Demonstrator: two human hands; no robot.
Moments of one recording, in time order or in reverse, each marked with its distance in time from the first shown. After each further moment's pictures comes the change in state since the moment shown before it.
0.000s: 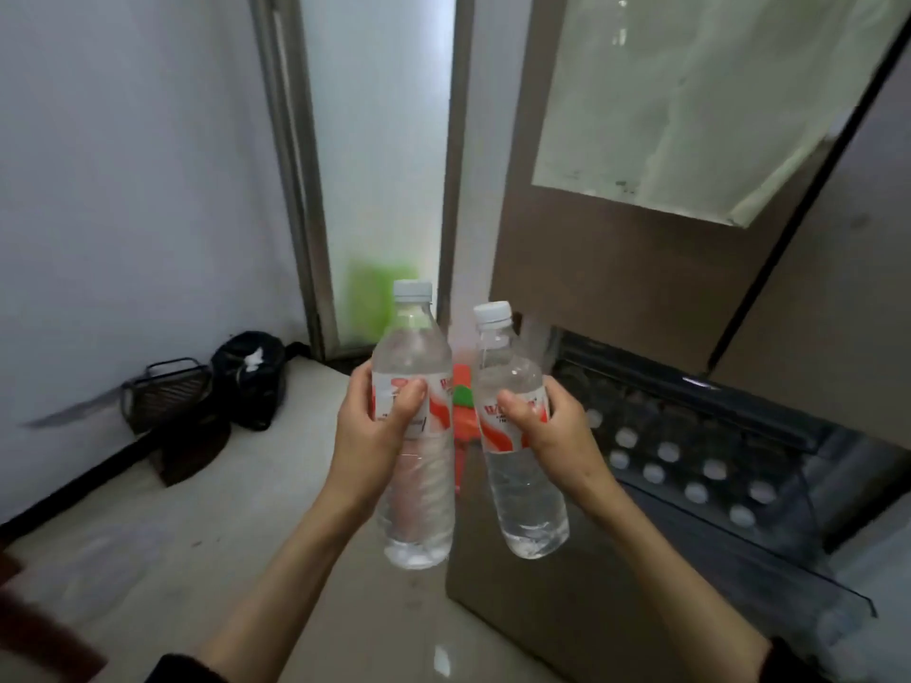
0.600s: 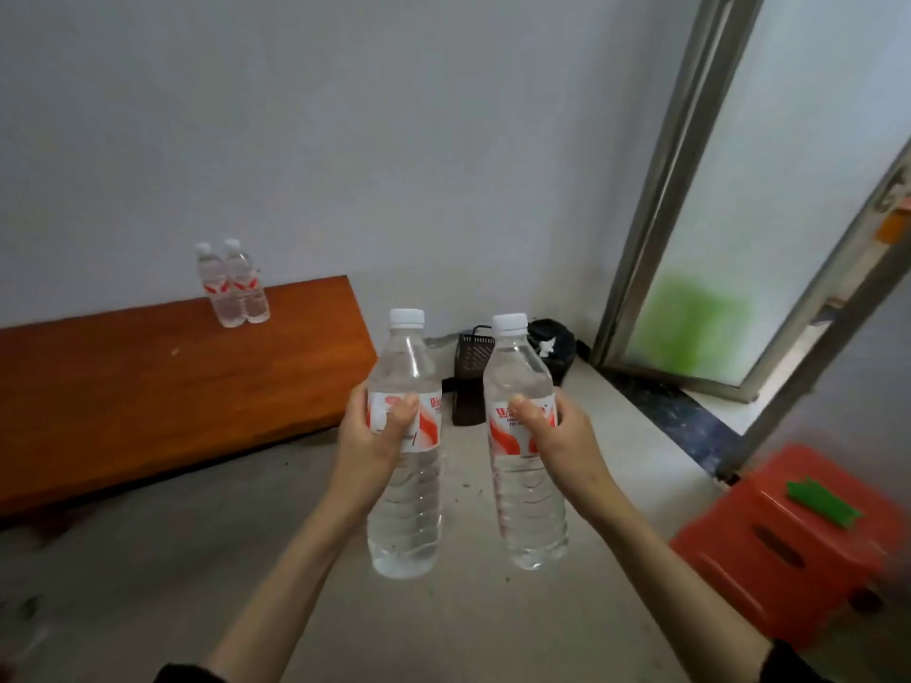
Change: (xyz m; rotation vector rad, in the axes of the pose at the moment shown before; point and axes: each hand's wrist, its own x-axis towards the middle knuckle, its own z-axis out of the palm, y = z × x) left_hand -0.050 0.023 -0.439 0.273 0.654 -0.113; right_hand -0.006 -0.083 0.454 0.128 -0.587 -0.017
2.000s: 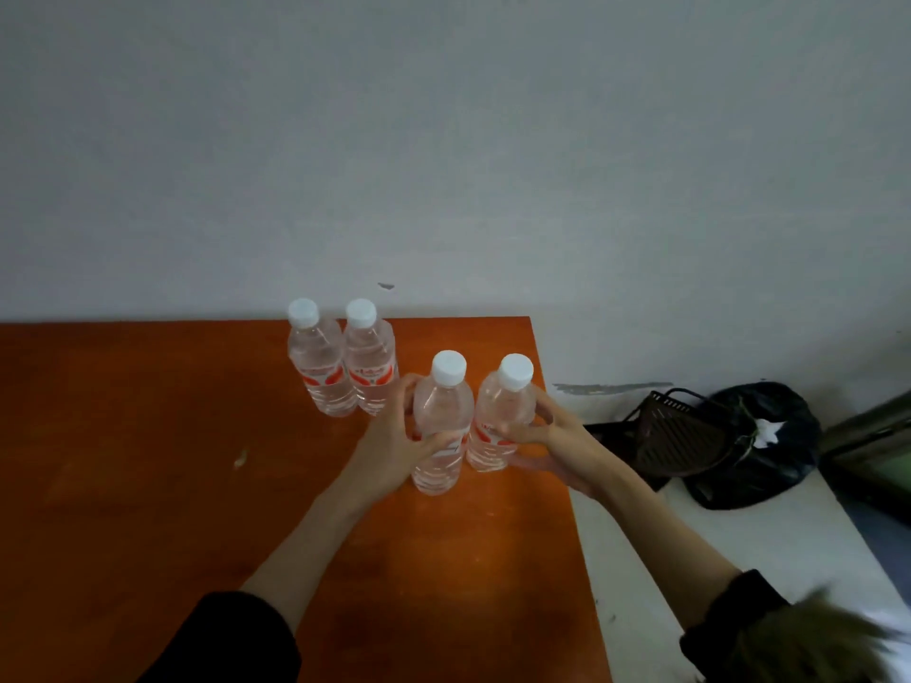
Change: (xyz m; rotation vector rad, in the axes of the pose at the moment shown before) left_hand 0.591 -0.218 -0.264 0.315 -0.098 -0.262; right_hand 0.587 0.077 0.444 0.110 -0.728 0.428
